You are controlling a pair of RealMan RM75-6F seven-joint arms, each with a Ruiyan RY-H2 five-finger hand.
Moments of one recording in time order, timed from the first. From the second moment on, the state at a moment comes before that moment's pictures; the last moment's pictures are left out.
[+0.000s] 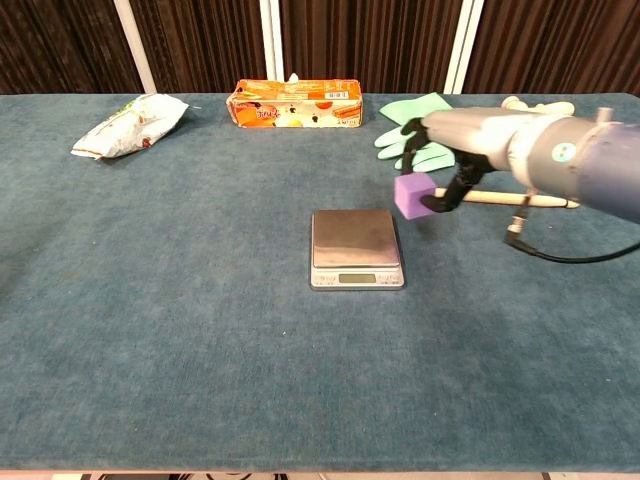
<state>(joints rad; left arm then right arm) -0.03 -1.11 -0.12 -1.62 1.38 1.55 0.01 0.87 -1.58 0.28 -1.58 -0.70 0.98 -0.70</state>
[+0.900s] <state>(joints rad) -0.03 -1.11 -0.12 -1.62 1.38 1.55 0.02 1.01 -1.67 0.26 -1.56 -0.50 0.95 -0.77</state>
